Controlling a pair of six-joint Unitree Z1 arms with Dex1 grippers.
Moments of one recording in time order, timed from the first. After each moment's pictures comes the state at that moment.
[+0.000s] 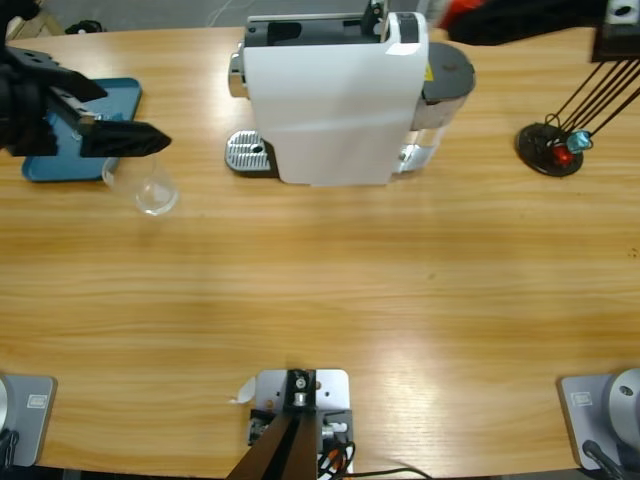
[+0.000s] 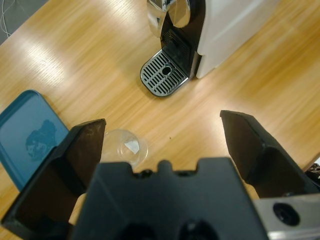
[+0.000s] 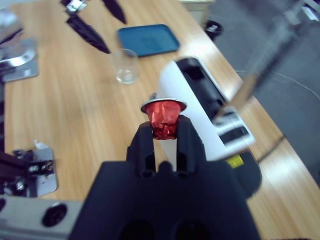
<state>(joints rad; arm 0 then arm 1) -0.84 1.36 -1.05 0.51 0.18 -0.06 0.62 1.30 -1.12 0.37 0.43 -0.45</state>
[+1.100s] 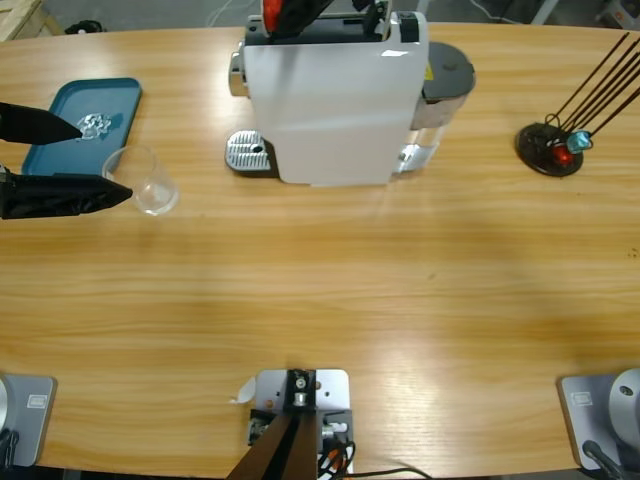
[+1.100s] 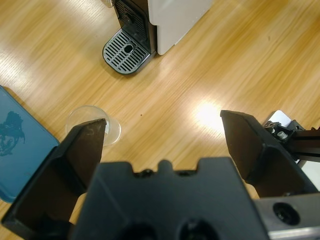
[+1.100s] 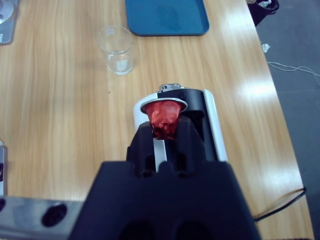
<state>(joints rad) -0.84 1.24 -1.05 0.65 0.01 -0.04 0.64 1.91 -1.76 0.68 0.48 -0.68</state>
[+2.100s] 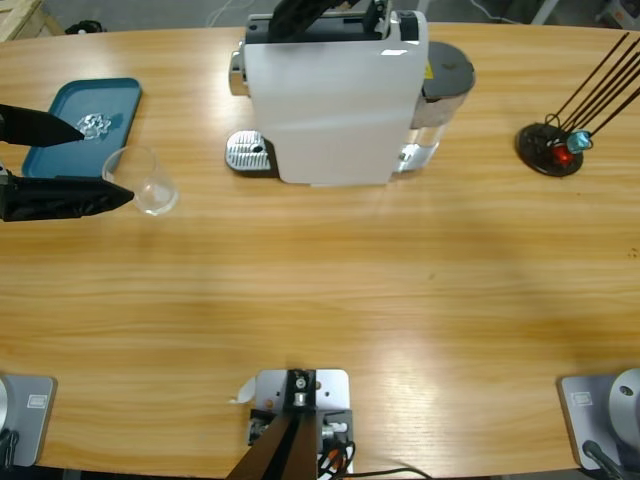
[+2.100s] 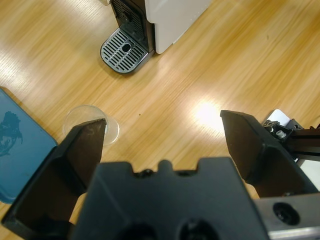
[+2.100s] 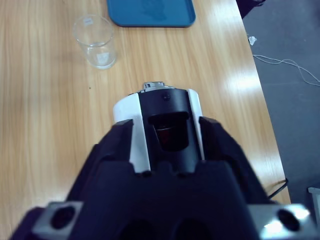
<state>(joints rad) -0.84 1.24 -1.05 0.65 0.00 -0.04 0.66 1.93 -1.80 0.68 0.38 -0.68</state>
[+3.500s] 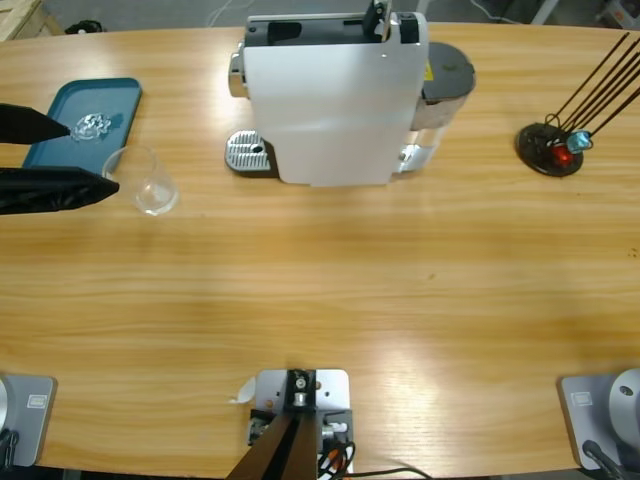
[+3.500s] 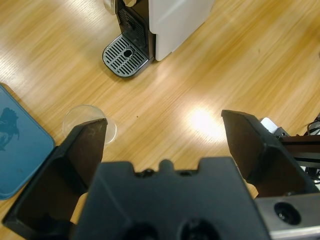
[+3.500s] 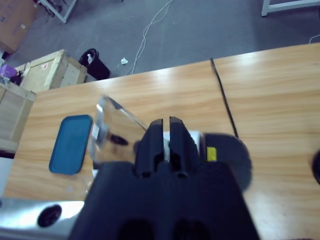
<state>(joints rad) -0.84 1.20 -1.05 0.65 -0.01 -0.10 0.82 1.61 -1.57 0.58 -0.42 0.69</state>
